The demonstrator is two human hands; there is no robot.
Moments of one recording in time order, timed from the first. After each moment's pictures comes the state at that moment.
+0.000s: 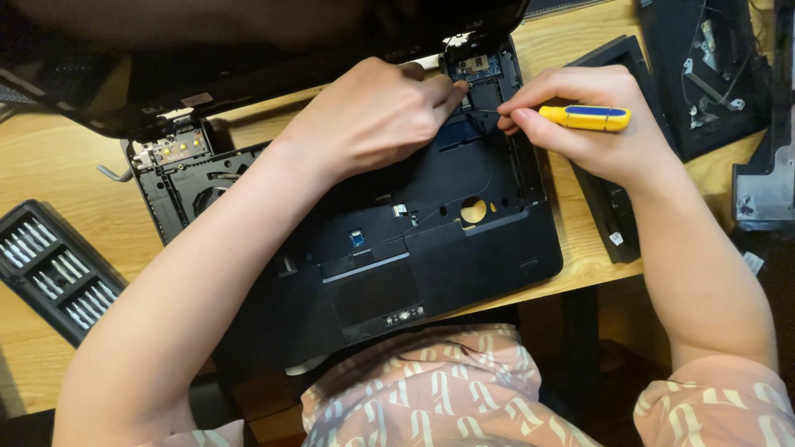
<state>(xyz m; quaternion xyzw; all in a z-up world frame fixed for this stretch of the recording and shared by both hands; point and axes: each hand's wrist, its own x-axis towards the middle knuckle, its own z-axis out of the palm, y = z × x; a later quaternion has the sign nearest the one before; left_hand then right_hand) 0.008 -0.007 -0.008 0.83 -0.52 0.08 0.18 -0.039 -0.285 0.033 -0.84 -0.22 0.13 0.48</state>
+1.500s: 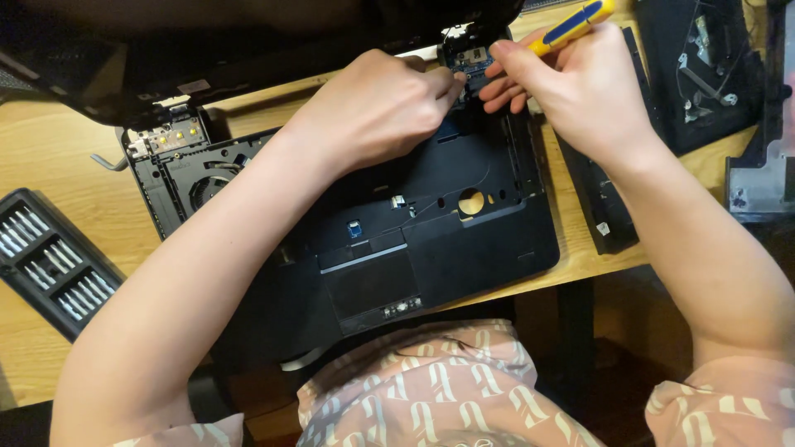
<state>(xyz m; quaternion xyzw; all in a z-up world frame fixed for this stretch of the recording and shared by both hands) 0.004 -0.012 -0.011 0.84 -0.50 0.10 0.18 -0.021 -0.250 0.036 -0.82 -0.07 0.12 0.55</state>
